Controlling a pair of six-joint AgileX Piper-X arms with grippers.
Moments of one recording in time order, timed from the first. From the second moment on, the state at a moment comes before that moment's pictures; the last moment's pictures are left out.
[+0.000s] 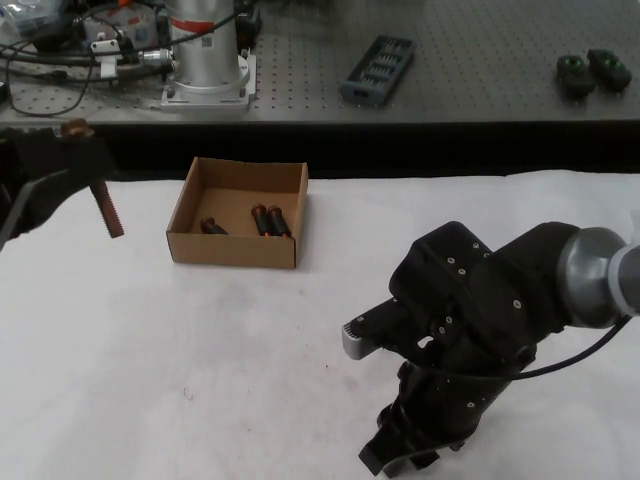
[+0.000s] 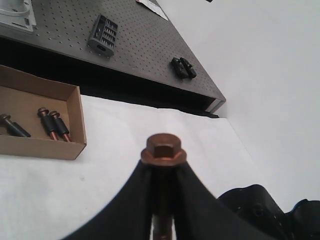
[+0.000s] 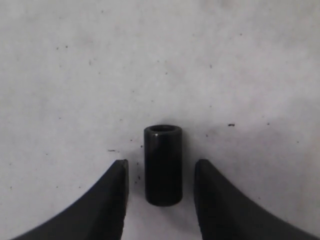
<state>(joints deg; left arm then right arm) -10.1 47.9 -37.2 9.6 27.2 -30.9 43.8 101.4 -54.7 38.2 -10.9 -0.9</state>
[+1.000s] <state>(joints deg) -10.1 54.8 -37.2 0.0 26.8 -31.0 39.7 102.2 -54.7 1.7 -36.6 2.7</state>
